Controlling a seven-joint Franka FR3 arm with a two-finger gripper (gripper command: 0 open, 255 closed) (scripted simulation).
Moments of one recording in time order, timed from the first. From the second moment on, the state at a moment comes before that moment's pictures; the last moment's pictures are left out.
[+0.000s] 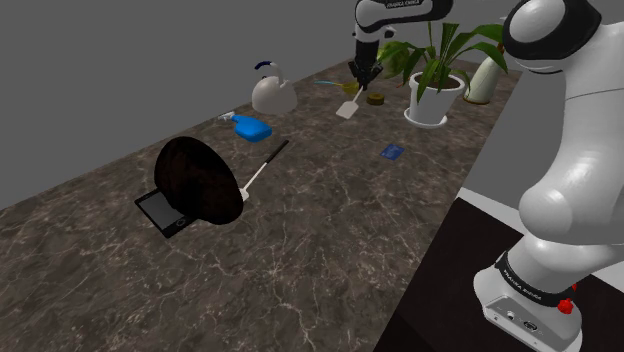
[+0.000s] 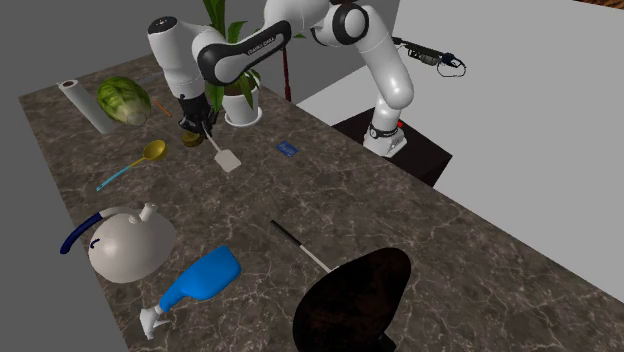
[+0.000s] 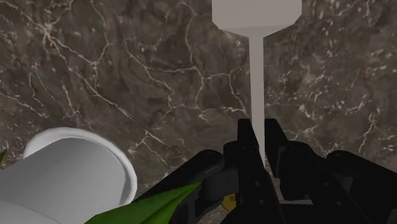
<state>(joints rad) -0.65 0.65 0.63 -1.21 -0.44 1.76 1.33</state>
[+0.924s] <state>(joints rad) -0.66 0.69 0.61 -1.34 -0.47 1.92 1.36</state>
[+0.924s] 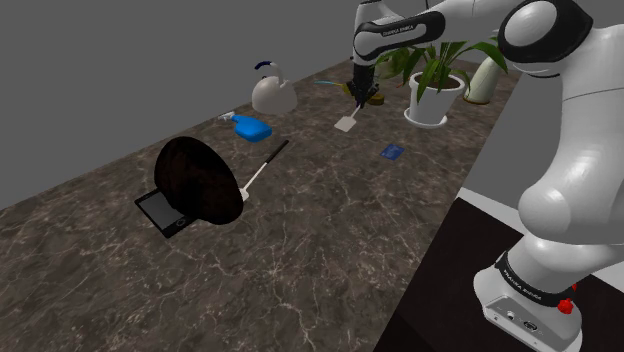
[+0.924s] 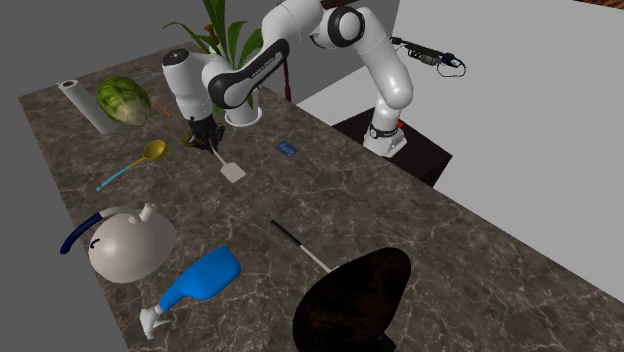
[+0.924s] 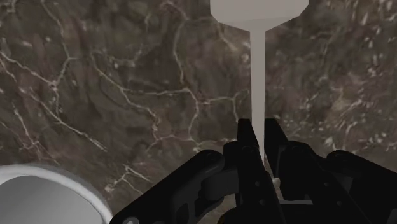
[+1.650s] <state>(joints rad) -0.67 0.70 0.61 -1.38 -0.48 1.97 1.37</state>
